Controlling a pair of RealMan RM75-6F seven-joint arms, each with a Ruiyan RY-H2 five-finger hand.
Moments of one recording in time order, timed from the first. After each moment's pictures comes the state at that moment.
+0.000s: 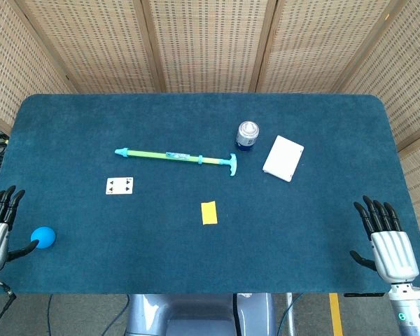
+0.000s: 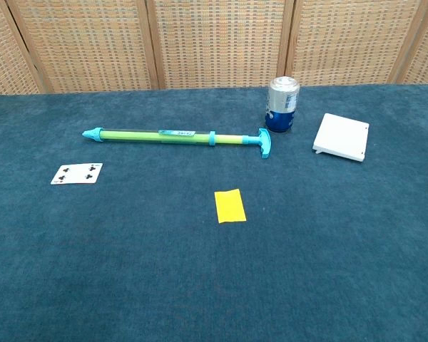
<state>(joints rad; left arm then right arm) -0.09 -1.18 -0.05 -1.57 1.51 1.53 0.09 0.09 -1.17 0.05 -1.59 -1.56 1.50 -0.10</state>
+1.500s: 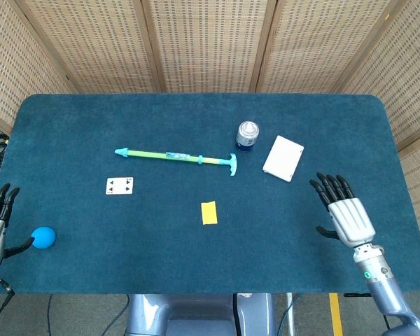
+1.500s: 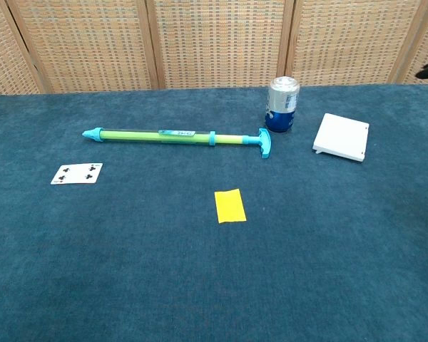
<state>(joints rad) -0.09 -1.18 -0.08 -1.57 1.45 1.50 0.13 0.34 -1.23 0.14 -1.54 -1.55 1.24 -0.07</state>
